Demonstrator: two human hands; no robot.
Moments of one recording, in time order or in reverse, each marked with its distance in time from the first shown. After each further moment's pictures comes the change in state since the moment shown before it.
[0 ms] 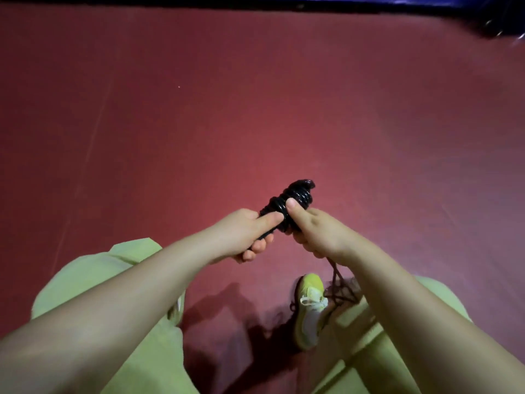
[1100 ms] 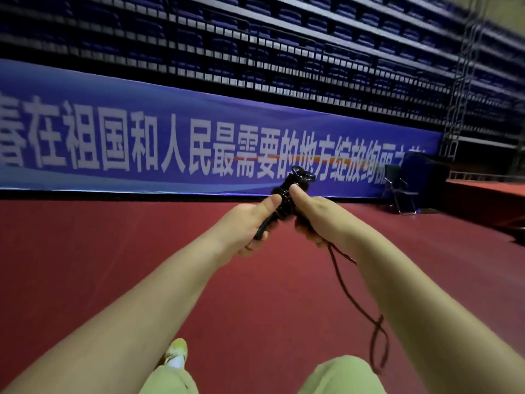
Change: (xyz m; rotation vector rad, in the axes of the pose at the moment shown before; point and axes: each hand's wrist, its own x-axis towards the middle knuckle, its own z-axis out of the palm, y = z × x) left_hand -0.312 0.136 0.072 -0.005 0.200 0.785; right_hand -0.324 -0.167 -0.039 -0.184 0.497 -0.471
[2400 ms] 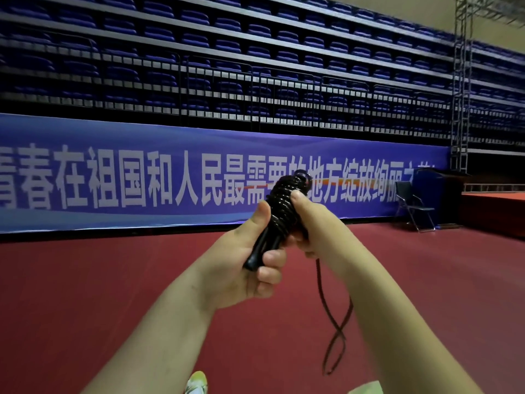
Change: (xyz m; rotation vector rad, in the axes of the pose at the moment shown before) left_hand -0.076 0.030 -0.012 -0.456 -0.294 -0.104; right_hand -0.045 -0.048 0.030 0.296 0.100 -0.266
